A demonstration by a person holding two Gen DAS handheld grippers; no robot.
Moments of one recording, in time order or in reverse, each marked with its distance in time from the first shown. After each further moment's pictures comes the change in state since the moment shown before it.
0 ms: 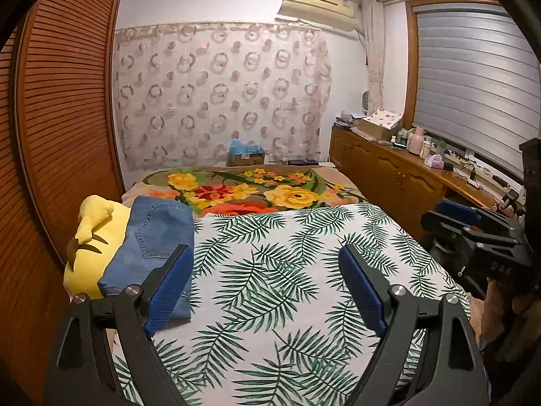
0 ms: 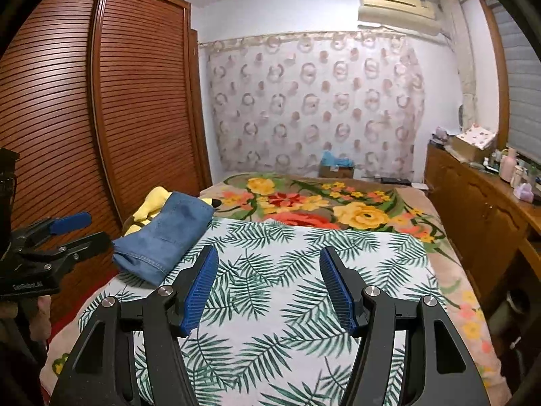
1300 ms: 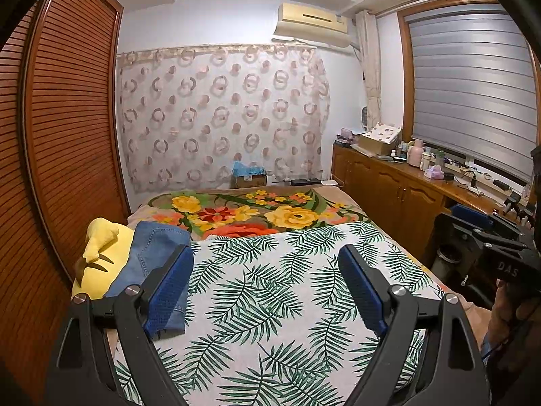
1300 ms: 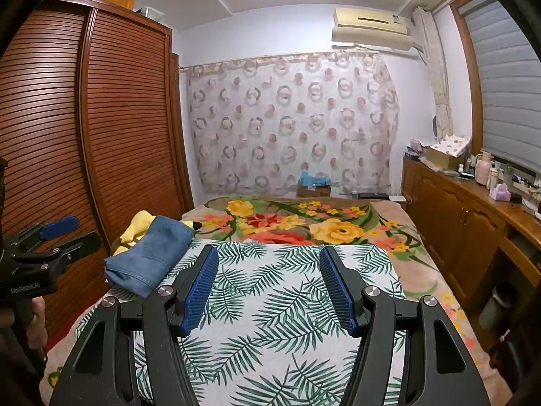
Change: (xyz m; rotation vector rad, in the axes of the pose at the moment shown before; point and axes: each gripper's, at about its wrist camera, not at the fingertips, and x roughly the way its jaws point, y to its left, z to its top) left arm -0.032 -0.038 0.015 0.033 -0.094 0.029; right arm -0.041 0.003 -0.014 0.037 -0.087 -0.069
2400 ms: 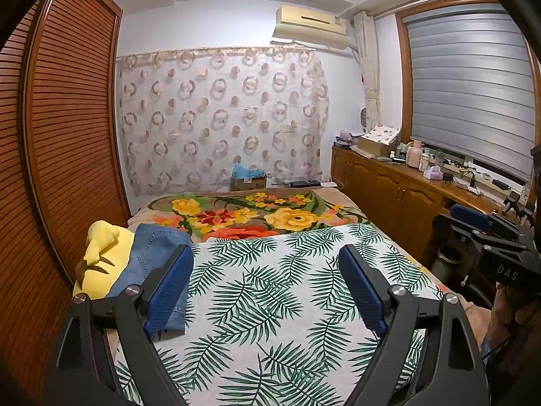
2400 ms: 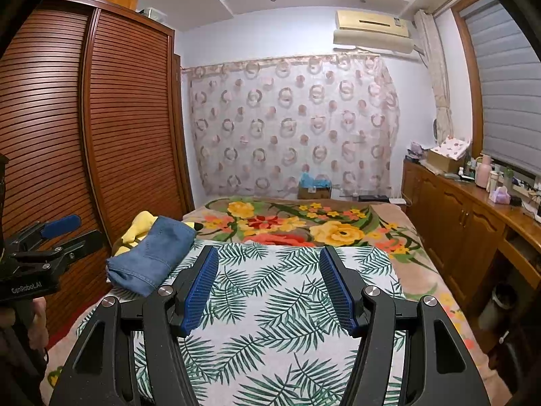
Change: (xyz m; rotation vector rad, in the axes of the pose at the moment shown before) left arm 0.001 0.002 -0.002 0.001 -0.003 0.000; right arm 0.001 -0.012 0.000 -0.014 -0.007 0.015
